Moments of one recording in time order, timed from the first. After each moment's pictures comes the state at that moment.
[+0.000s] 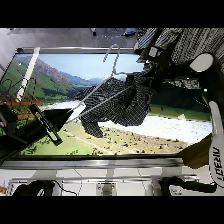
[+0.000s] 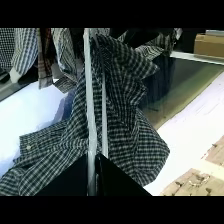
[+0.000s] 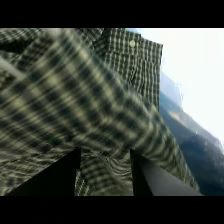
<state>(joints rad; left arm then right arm) -0.17 -0.44 0.65 -2.77 0.82 2.98 0.07 -1.43 1.67 -1.05 1.23 0.21</state>
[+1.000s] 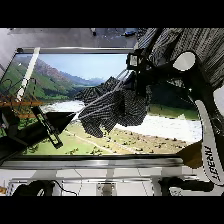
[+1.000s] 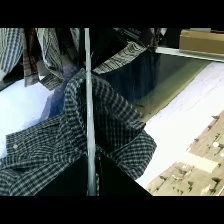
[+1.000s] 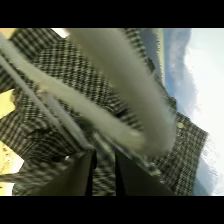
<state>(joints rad) -0.17 -0.44 0.65 -2.77 0.87 2.98 0.21 -1.47 1.73 -0.91 1.36 0.07</state>
